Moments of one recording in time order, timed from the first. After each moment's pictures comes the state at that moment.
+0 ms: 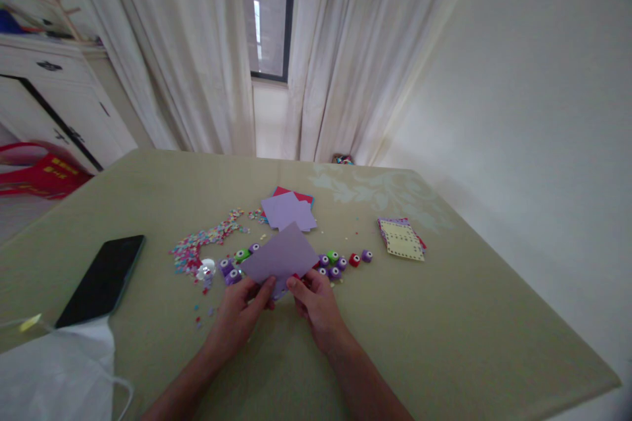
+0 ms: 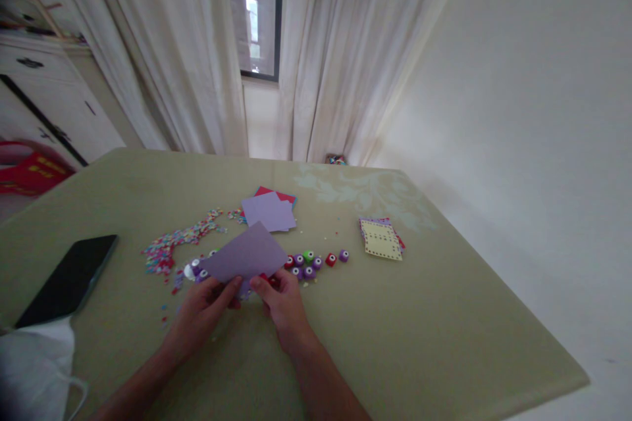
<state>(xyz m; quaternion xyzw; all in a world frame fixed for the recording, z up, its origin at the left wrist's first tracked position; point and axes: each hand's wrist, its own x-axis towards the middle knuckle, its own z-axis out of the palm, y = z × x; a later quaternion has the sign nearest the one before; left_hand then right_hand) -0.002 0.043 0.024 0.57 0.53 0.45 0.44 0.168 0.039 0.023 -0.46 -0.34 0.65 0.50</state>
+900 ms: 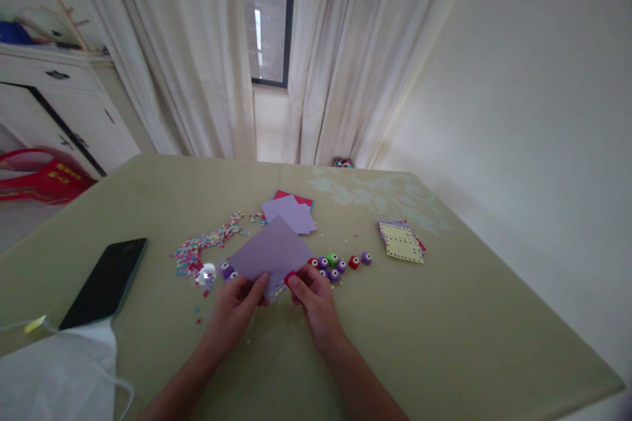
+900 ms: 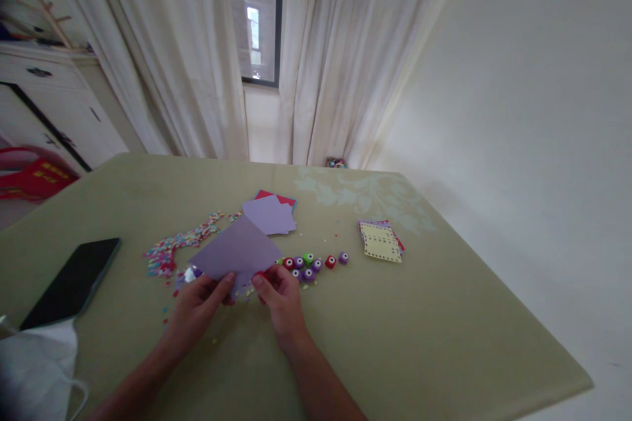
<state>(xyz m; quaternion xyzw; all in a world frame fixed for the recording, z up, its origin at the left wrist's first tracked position) -0.005 0.048 0.033 0.53 0.56 0.48 0.42 0.164 0.043 0.021 -0.44 -0.38 0.60 0.55</state>
